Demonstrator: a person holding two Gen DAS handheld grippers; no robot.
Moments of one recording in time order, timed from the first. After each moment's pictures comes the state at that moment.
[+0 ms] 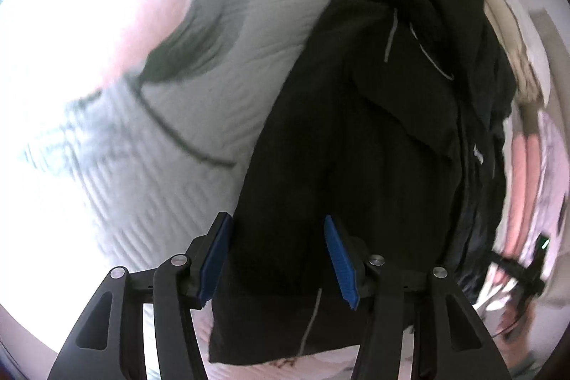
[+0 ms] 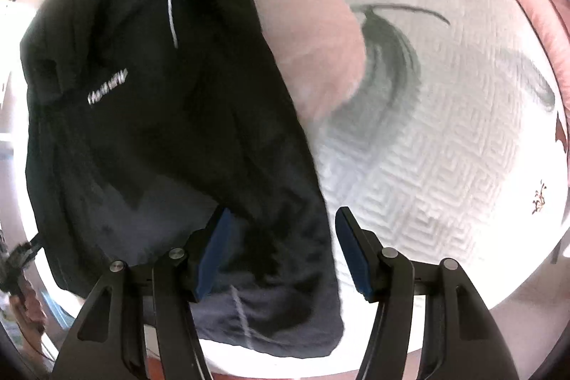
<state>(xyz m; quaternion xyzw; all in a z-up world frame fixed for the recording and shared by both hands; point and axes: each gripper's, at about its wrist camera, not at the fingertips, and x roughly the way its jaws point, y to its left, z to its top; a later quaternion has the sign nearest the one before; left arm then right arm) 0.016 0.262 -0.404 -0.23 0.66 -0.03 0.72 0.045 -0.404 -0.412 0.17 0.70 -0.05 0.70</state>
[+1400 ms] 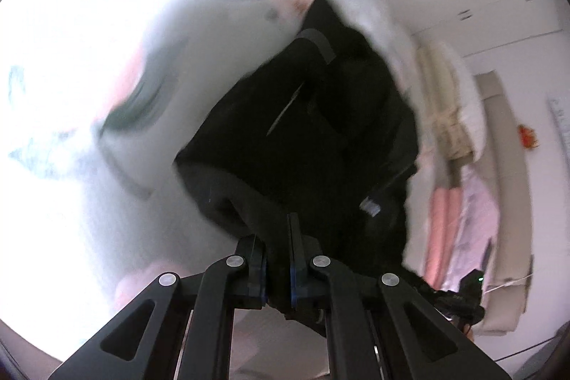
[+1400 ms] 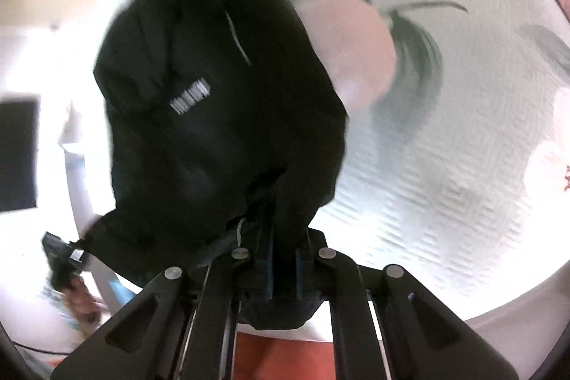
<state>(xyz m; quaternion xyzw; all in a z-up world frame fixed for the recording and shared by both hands) 0.026 0.215 -0.290 -0.35 0.54 -0.08 0.76 0.024 -0.487 -0.335 0.33 0.64 0.05 0.69</state>
